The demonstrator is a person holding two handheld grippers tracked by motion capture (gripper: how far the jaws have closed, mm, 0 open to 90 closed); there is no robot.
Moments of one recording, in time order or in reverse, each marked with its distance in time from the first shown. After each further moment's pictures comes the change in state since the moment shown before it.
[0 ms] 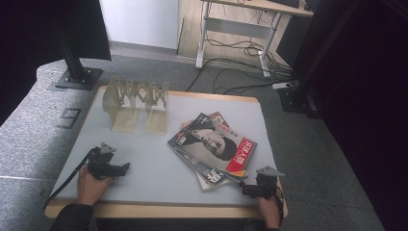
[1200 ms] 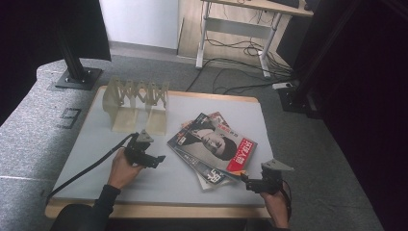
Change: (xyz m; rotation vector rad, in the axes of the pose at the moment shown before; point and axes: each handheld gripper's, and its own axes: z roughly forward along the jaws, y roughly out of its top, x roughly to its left) left arm -0.078 0.087 0.015 -0.078 -0.256 0.248; right arm 0.006 0.040 -0.039 -0.066 0.060 -0.013
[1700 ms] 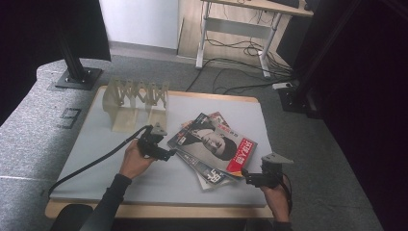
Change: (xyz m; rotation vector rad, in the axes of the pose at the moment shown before) left arm -0.010 0.041 0.019 0.006 -0.043 0.066; right arm -0.002 0.021 0.003 0.015 -0.021 -0.015
